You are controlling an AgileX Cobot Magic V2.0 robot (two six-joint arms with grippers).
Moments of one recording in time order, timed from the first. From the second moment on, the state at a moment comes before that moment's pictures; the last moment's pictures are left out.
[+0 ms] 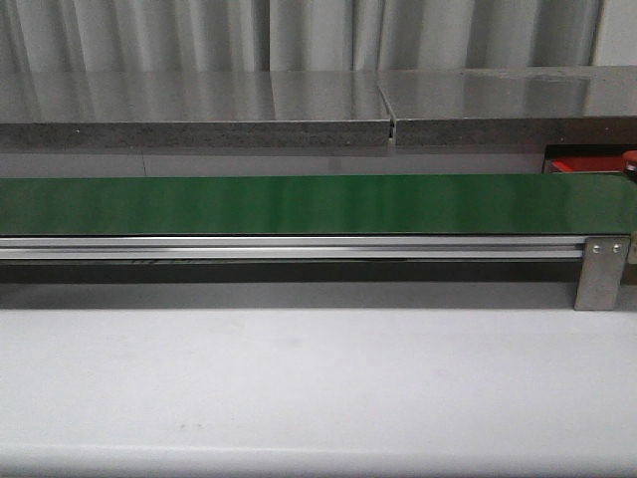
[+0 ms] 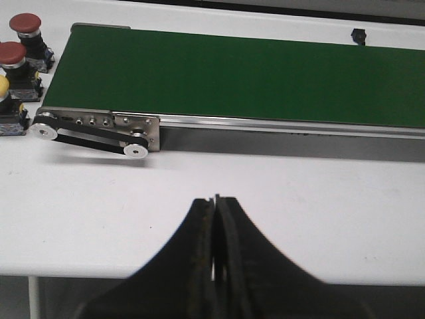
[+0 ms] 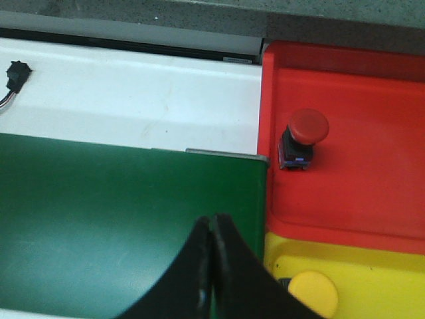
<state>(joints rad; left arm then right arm) -0.06 0.45 -0.63 -0.09 0.82 -0.10 -0.12 1.36 -1.11 0.26 0.48 -0.27</state>
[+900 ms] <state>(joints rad) -0.06 0.45 -0.63 -0.09 0.82 -0.10 -0.12 0.68 -0.67 0.13 0.59 -0.13</state>
